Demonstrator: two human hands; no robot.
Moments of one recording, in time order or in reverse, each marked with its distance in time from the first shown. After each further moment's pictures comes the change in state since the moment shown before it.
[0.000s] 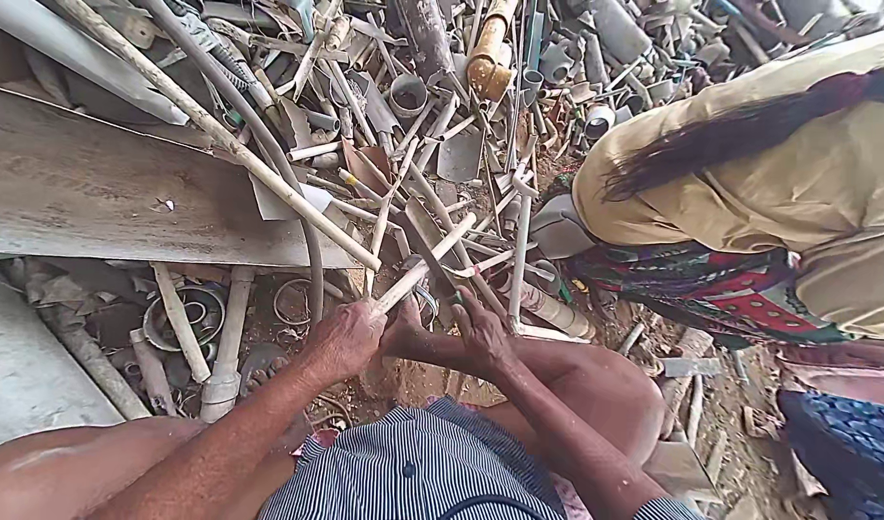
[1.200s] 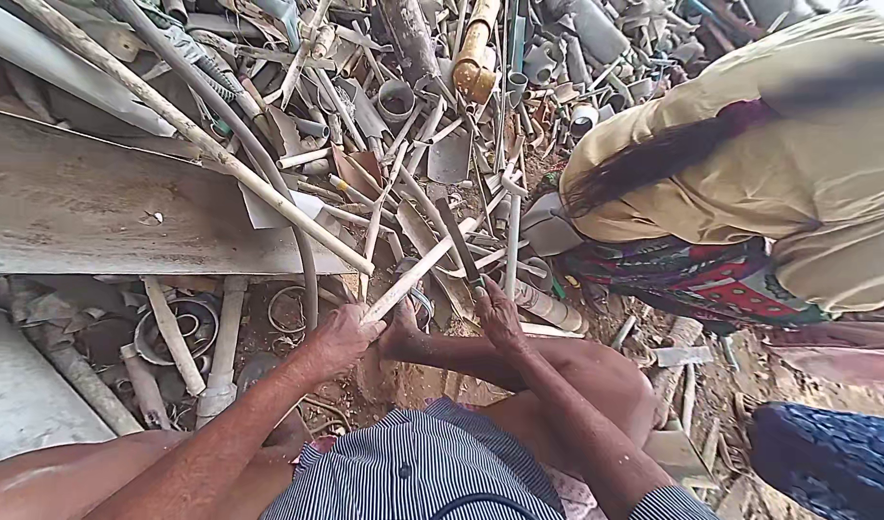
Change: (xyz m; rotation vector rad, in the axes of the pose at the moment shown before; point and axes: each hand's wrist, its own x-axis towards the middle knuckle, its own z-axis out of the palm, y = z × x) left_hand 0.000 -0.001 -0.007 -0.142 -0.070 -0.007; right_hand 0.018 0.039 -0.018 0.079 0.104 0.150
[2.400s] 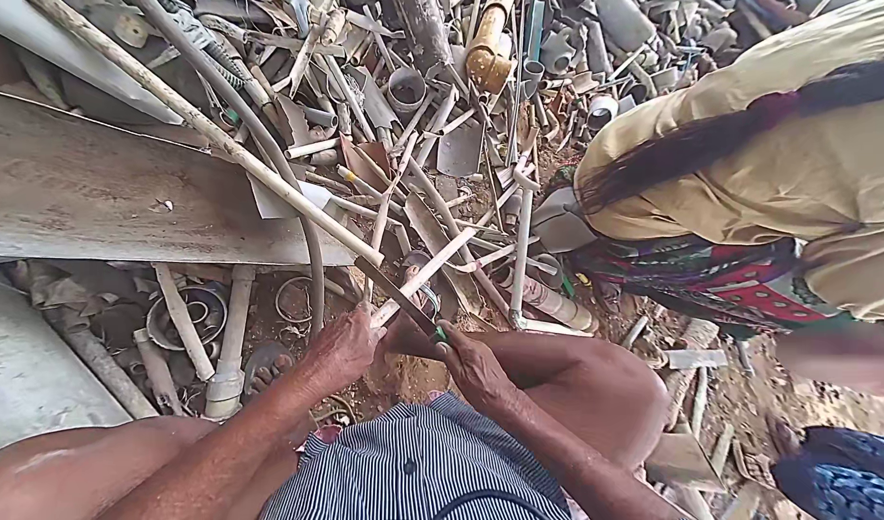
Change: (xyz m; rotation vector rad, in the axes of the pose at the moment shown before) left_hand 0.005 -0.009 0.019 0.228 0.011 -0.065; right_hand -0.064 -0.043 0.021 -0.148 -0.322 -0.227
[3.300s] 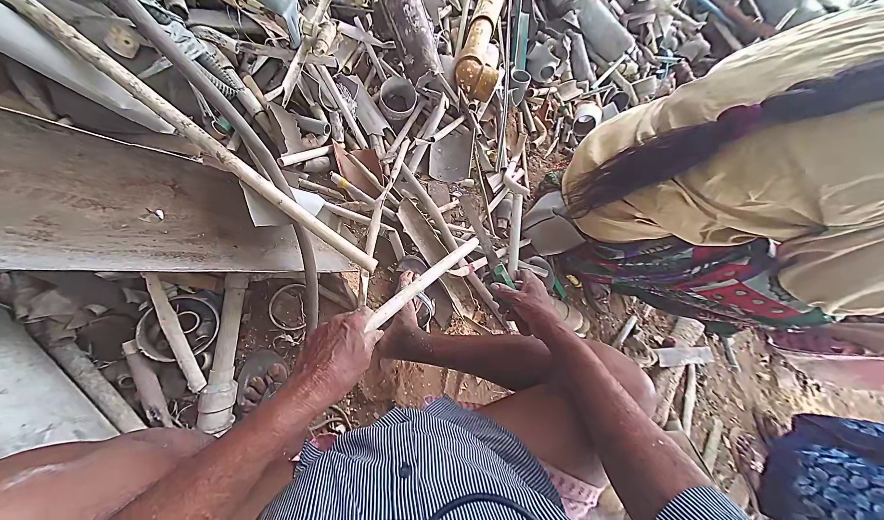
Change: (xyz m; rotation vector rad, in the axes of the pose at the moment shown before) left_hand -0.010 0.007 -0.001 0.086 0.112 0.006; right_hand 0.055 0.071 -0.085 0.550 0.257 0.594
